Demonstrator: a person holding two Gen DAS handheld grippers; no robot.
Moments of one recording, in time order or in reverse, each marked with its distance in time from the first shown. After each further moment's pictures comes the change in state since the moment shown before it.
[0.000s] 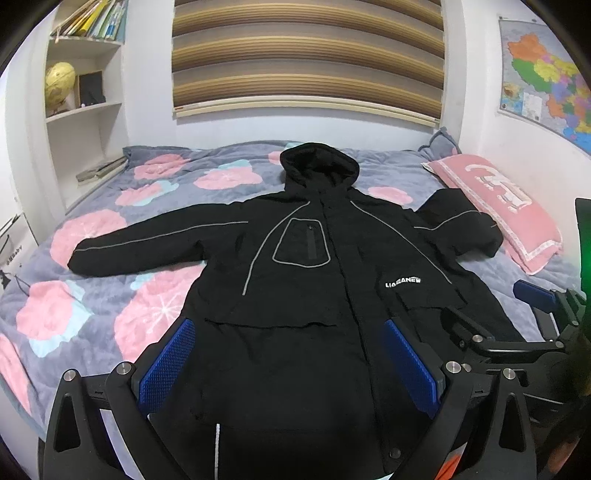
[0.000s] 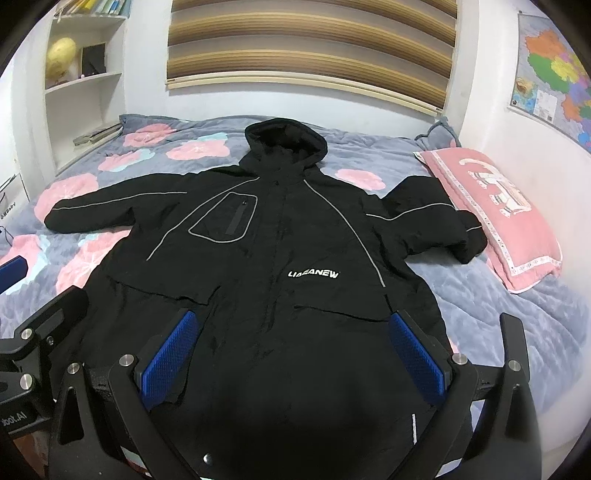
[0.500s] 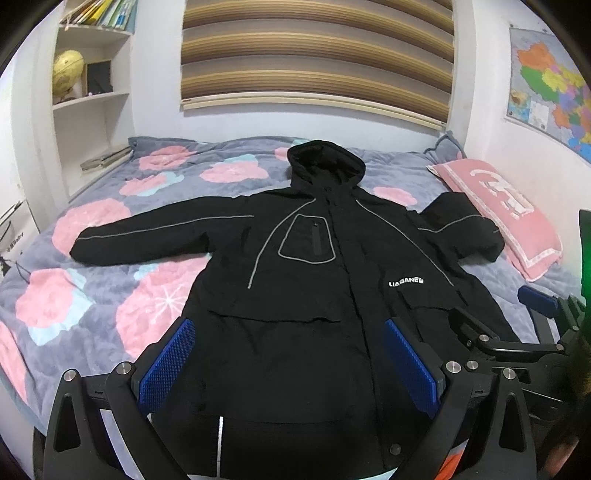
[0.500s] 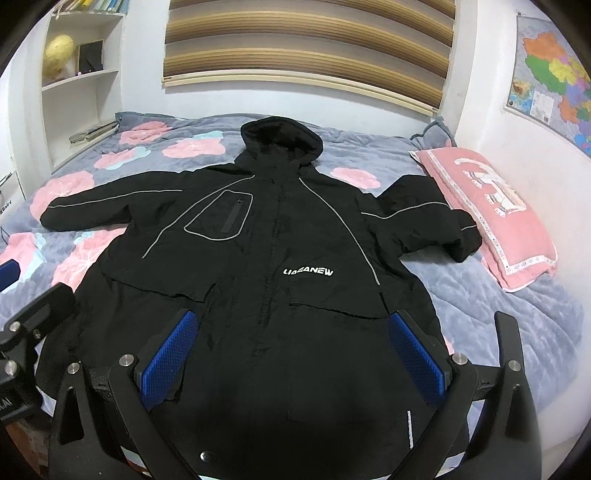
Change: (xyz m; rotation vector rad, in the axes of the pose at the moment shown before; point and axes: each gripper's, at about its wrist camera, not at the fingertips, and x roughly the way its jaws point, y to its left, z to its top) left arm 0.002 0.017 -0.008 -0.044 0.007 -0.004; right arm 0.000 -0.003 -0.005 0.003 0.001 -0.015
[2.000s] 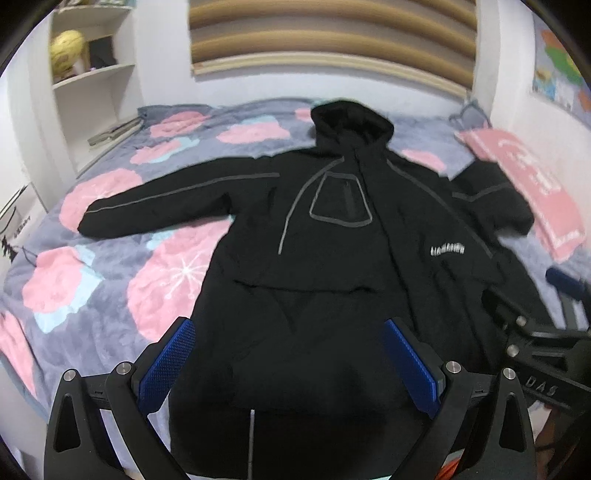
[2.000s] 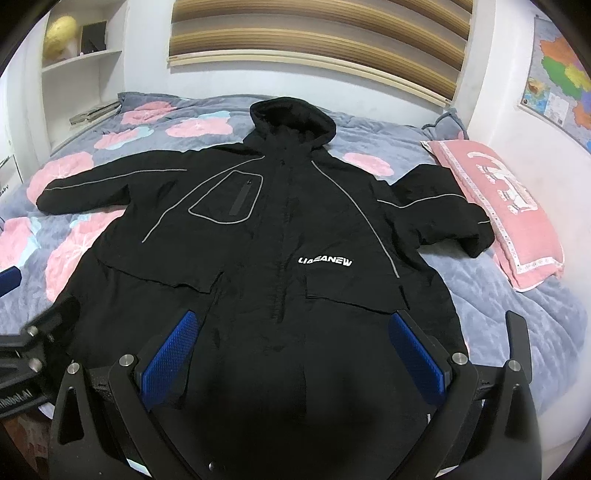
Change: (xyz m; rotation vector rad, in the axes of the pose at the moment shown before) left arm 0.050 0.027 -0.015 0.025 0.161 0.077; right arm 0.033 0.020 0.001 -0.046 0.064 0.005
